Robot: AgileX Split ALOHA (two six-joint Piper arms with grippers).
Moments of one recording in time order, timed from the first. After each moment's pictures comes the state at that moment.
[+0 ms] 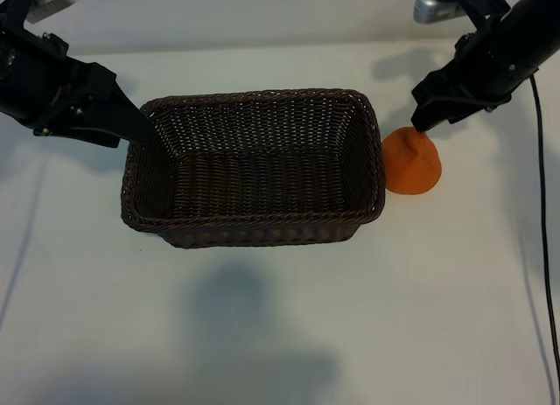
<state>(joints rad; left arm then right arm) -0.01 1.57 -1.26 -0.65 1.17 0.46 0.03 1.92 -1.41 0.44 0.92 -0.49</state>
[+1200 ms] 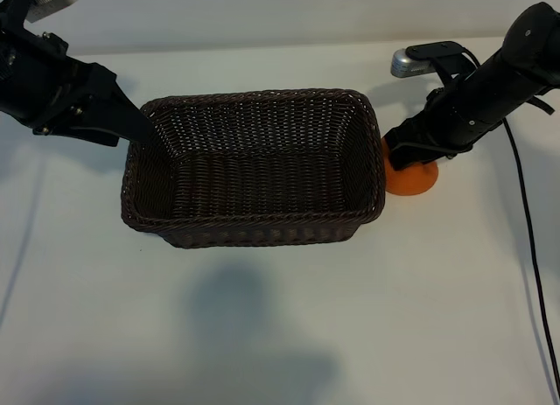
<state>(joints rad) -0.01 1.57 -1.26 -0.65 1.15 0.46 0.07 2.04 -1.29 0.57 0.71 -0.56</state>
